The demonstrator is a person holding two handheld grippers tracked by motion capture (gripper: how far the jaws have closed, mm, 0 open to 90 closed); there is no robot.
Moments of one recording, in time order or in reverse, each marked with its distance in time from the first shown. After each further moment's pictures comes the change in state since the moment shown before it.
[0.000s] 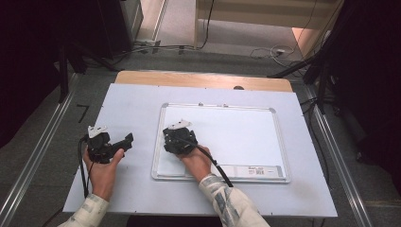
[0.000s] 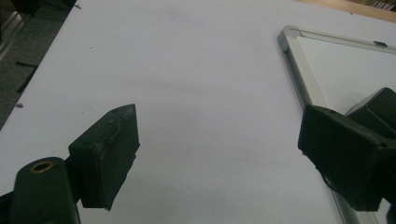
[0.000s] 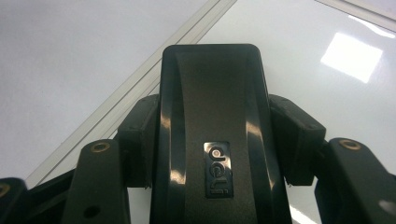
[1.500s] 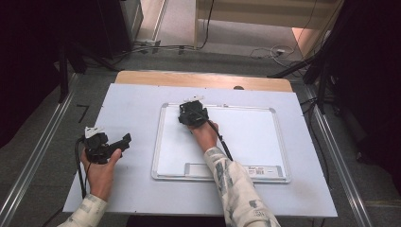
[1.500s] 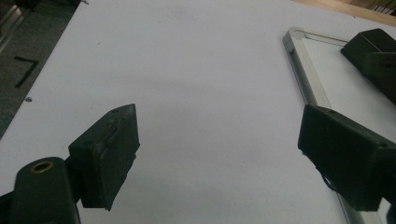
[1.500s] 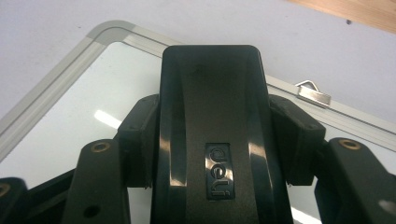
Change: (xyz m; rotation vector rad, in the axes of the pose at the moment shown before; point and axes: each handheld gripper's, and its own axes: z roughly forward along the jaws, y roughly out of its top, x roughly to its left) left arm 0.007 0.000 -0.002 0.002 -0.003 -0.025; right arm -0.078 0.044 0.046 -0.017 -0.122 0.110
